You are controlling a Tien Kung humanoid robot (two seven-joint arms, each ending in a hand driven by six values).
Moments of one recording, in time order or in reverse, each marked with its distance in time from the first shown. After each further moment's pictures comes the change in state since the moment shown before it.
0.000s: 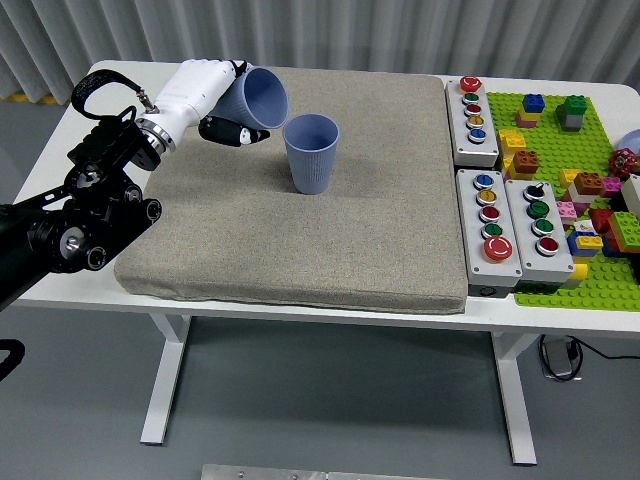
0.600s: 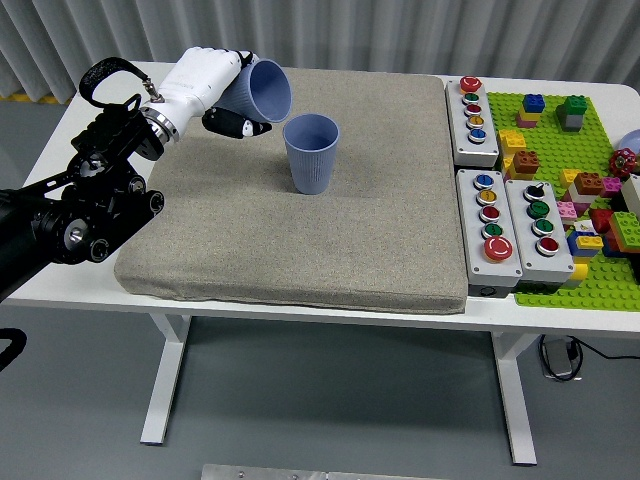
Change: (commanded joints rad) left arm -0.036 -0.007 0.025 0.012 0.044 -0.002 0.016; right arm 0.008 -0.004 0.002 0.001 -0.001 -0.001 0.000
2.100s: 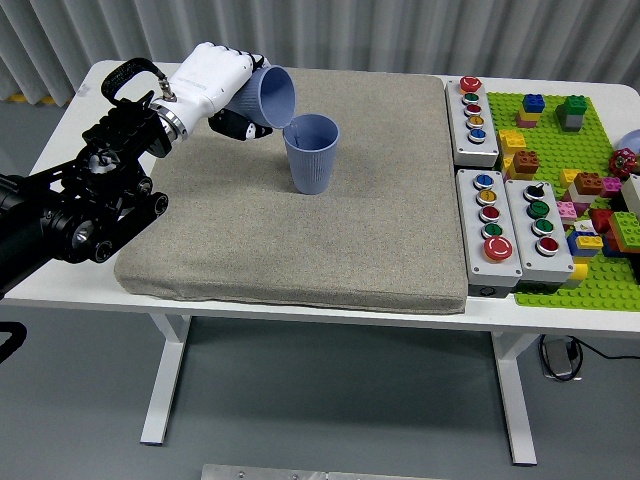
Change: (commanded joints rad) left arm -0.034 -0.003 0.051 0.002 0.131 0.005 0.044; right arm -0.002 -0.002 0.004 0.003 -0.011 -0.002 -0.005
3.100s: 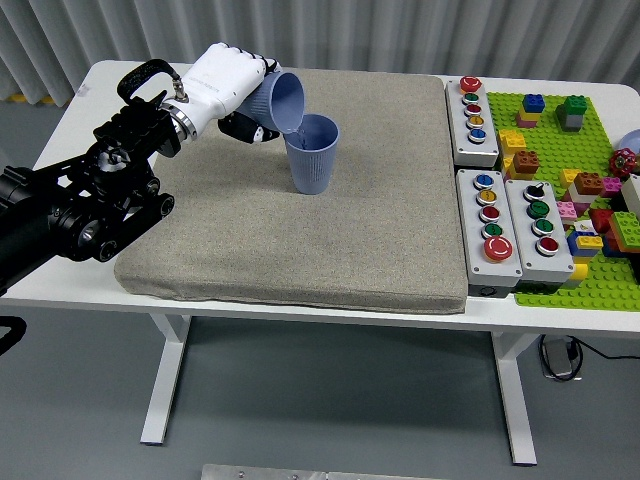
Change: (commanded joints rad) left arm -0.035 -0.002 0.068 0.002 0.020 0.004 0.017; right arm 0.005 -0.002 -0.003 0.000 0.008 -0.003 0.002
